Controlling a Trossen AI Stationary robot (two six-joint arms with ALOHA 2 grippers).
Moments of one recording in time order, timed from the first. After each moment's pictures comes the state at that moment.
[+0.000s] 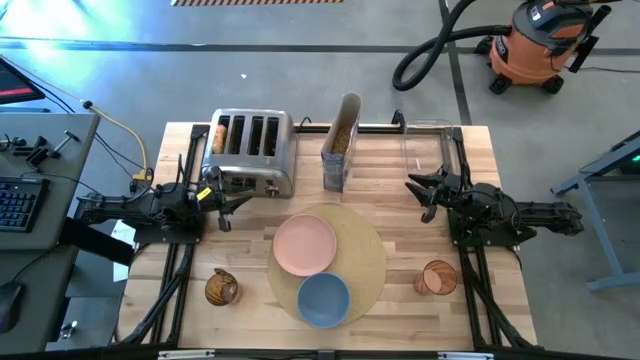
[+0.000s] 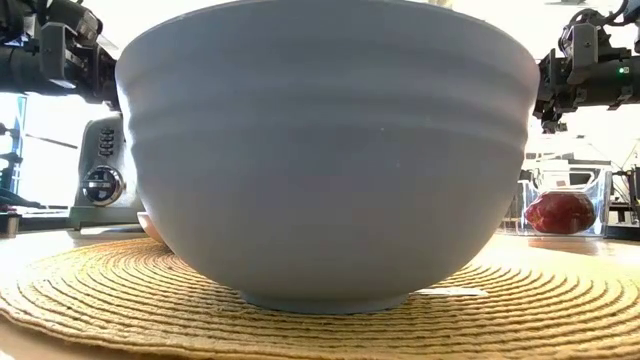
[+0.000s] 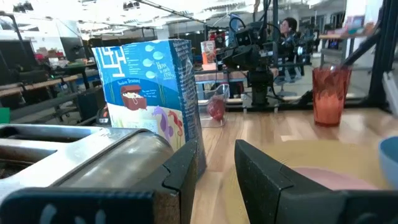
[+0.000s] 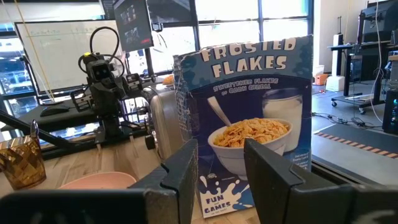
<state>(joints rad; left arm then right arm) -0.03 0.00 0.01 0.05 -0.27 0.12 -0.05 0.01 0.01 0.11 0.37 0.08</state>
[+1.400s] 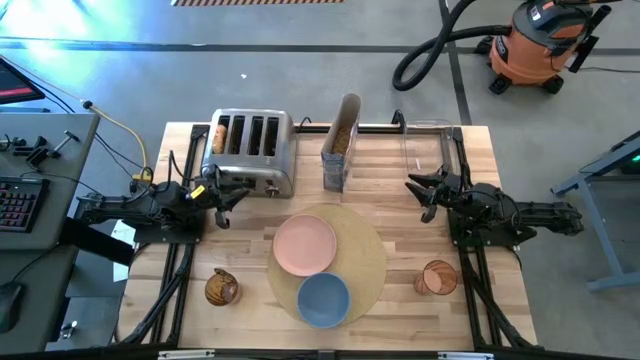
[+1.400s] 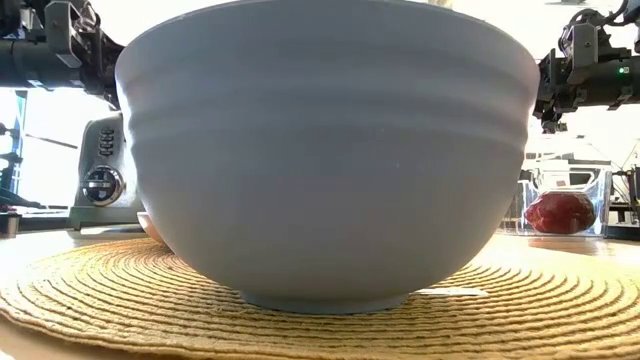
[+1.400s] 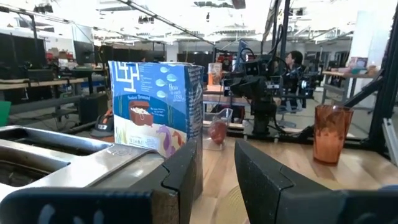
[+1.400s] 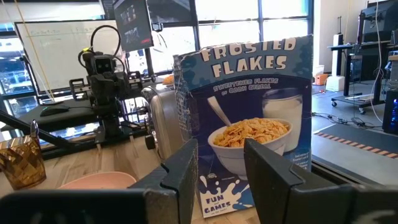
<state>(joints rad) -0.03 0.00 0.01 0.15 -0.31 0.04 -0.05 0.01 0.01 0.11 0.37 0.08</state>
